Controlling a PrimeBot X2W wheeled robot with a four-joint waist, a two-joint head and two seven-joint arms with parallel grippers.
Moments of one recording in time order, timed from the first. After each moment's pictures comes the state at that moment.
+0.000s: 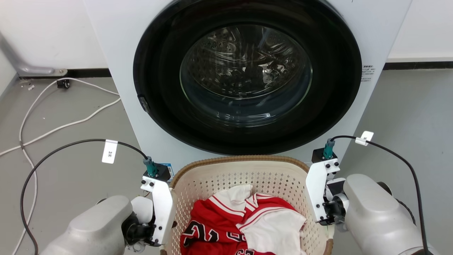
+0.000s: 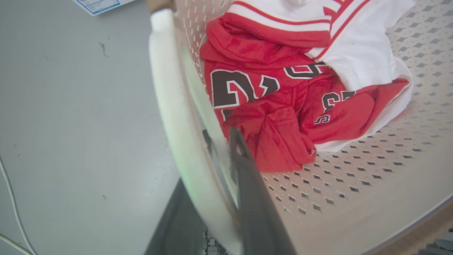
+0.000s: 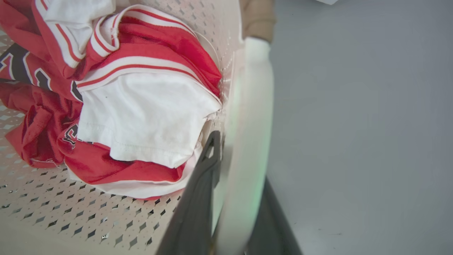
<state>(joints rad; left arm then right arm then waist) -0.74 0.49 -1.28 0.69 -1.28 -0.12 0.53 -0.76 -0.04 0.43 1.22 0.37 0.13 0.68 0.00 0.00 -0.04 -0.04</state>
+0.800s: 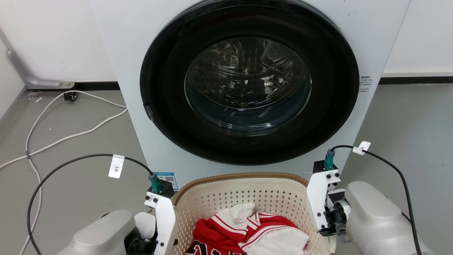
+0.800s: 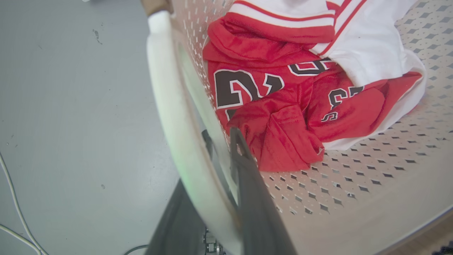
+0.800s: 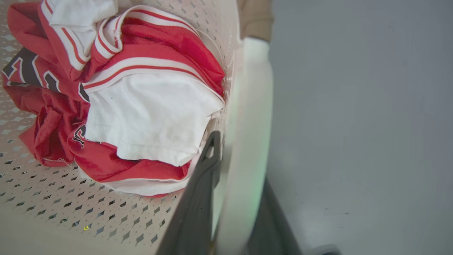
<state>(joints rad) -0.68 0.49 -1.28 0.66 -1.26 -0.12 0.56 -0.73 -0.06 0.50 1.22 0.47 0.13 0.80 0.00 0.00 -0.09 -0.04</state>
